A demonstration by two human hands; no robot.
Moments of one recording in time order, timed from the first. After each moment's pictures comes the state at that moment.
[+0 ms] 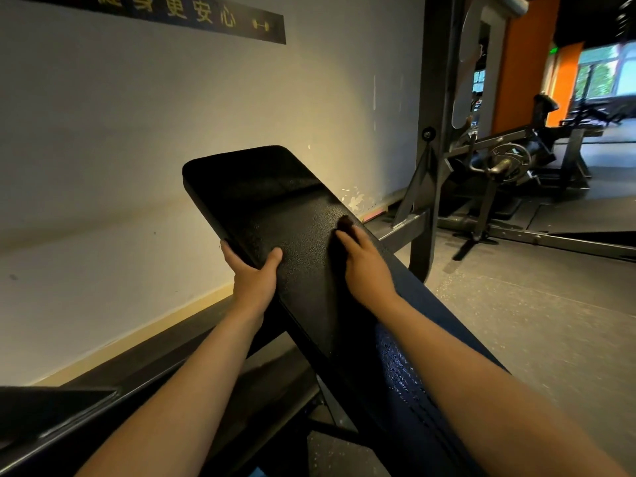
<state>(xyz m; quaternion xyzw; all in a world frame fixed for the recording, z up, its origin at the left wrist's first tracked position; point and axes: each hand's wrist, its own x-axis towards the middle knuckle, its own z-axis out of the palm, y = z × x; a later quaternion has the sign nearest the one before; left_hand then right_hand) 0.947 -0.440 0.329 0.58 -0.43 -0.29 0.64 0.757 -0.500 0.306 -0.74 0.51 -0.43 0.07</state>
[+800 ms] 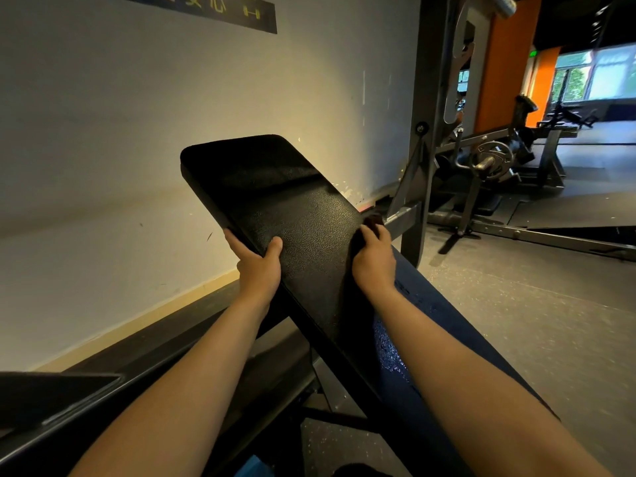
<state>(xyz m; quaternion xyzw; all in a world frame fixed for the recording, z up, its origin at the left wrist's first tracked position) 0.945 -0.432 0.329 0.58 -0.44 -0.30 0.62 0.766 -0.488 0.302 -0.60 0.60 -0.50 0.14</state>
